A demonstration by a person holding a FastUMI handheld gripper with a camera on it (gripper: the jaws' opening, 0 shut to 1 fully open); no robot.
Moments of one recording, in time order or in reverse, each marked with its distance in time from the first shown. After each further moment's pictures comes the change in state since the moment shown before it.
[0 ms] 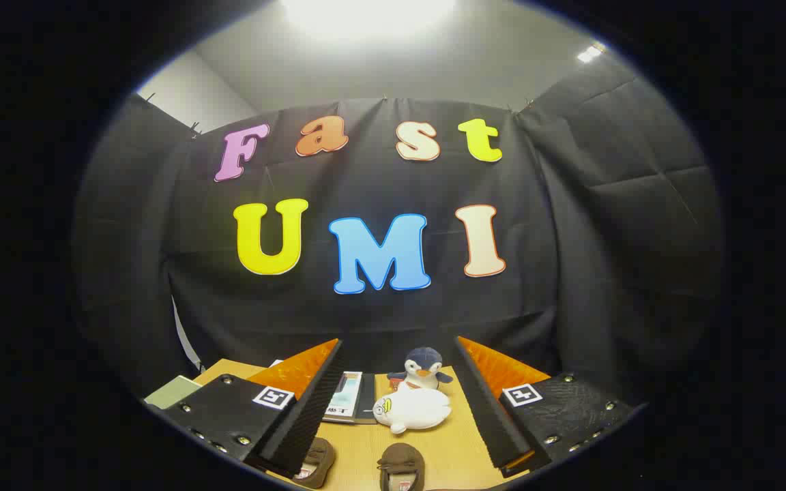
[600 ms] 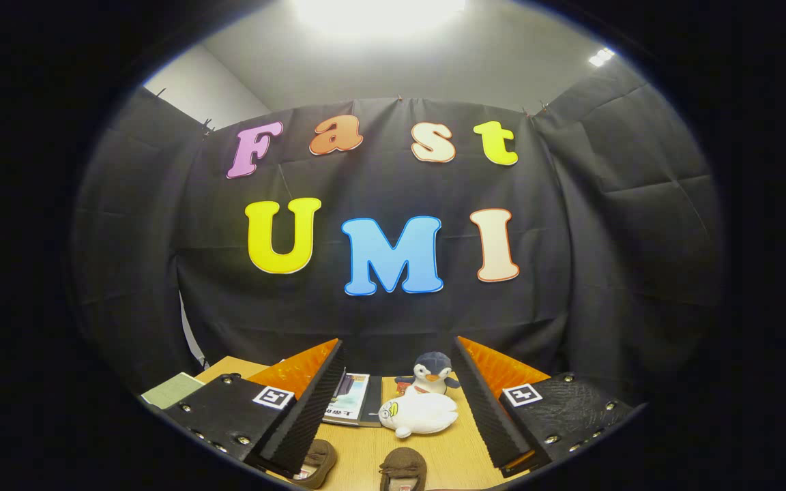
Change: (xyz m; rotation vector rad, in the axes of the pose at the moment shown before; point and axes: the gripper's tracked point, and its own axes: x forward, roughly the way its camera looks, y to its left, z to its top) arm 0.010 0.012 0.004 -0.022 -0.012 0.049
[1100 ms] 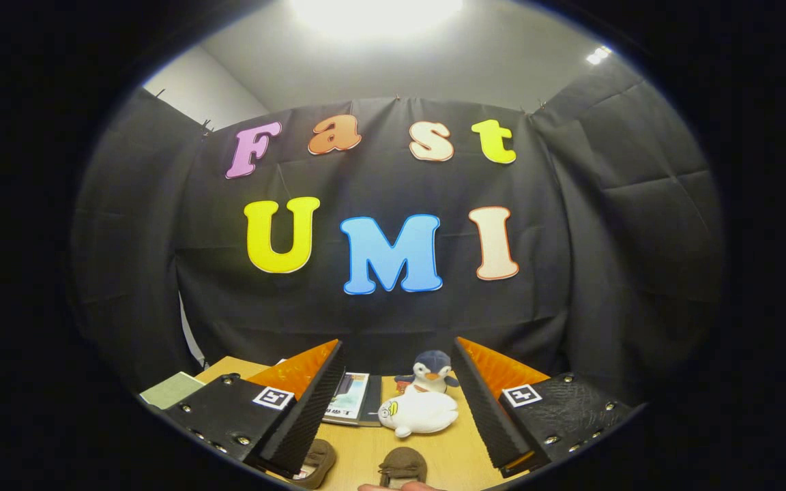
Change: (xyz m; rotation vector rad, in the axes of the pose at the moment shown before) arm 0.003 0.003 -0.019 0.029 0.022 0.015
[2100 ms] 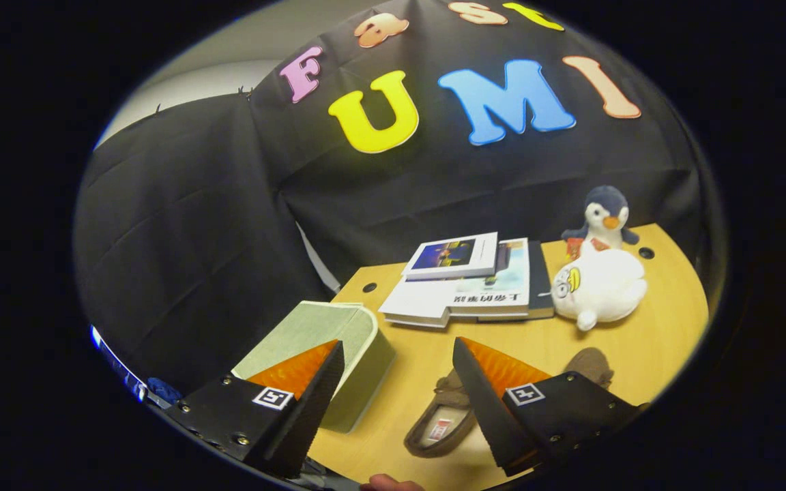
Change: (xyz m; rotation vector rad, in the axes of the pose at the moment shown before) arm -0.012 0.192 -0.192 0.263 0.545 0.576
